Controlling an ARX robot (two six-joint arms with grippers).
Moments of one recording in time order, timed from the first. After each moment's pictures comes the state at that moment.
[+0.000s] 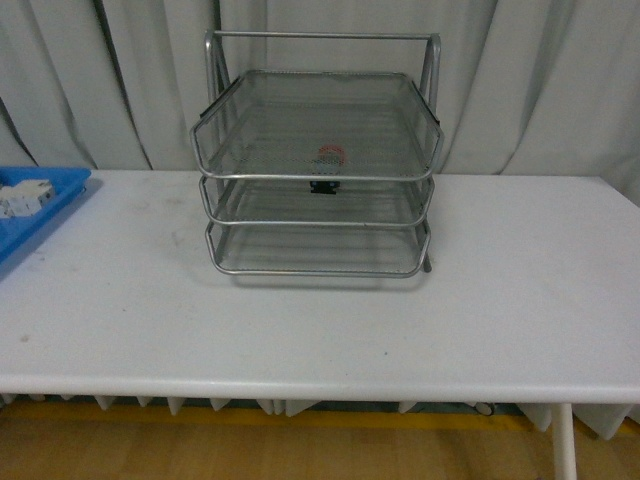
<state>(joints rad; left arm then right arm) 0.00 0.01 0.01 0.00 0.00 -0.01 0.00 0.39 0.06 0.33 0.00 0.01</state>
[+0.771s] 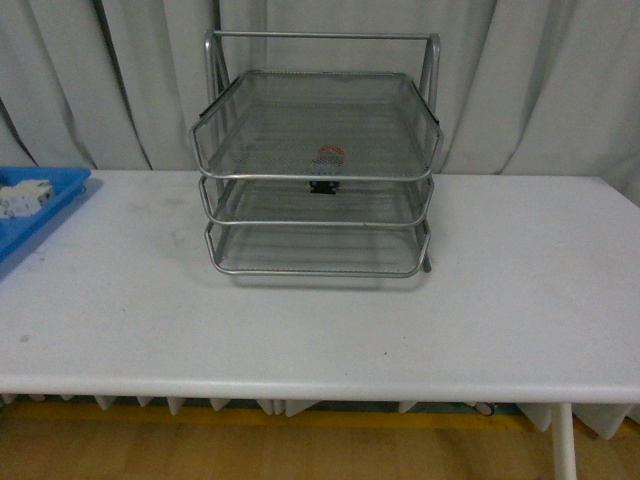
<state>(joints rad) 0.00 0.01 0.01 0.00 0.00 -0.01 0.00 0.16 0.01 0.15 0.00 0.01</state>
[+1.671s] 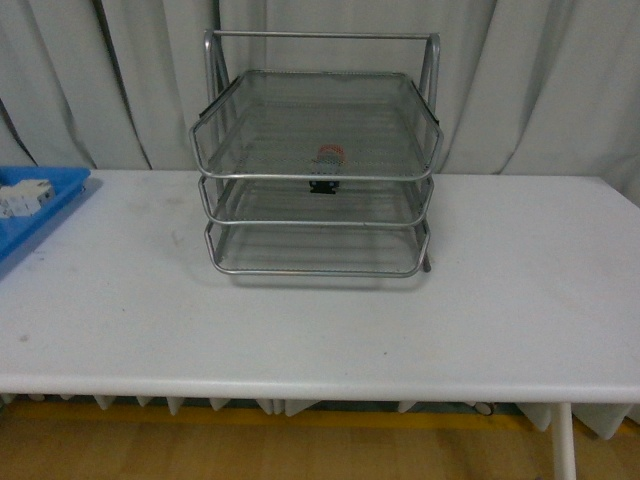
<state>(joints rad) 0.00 0.01 0.01 0.00 0.00 -0.01 0.00 0.00 0.01 0.00 0.00 0.01</state>
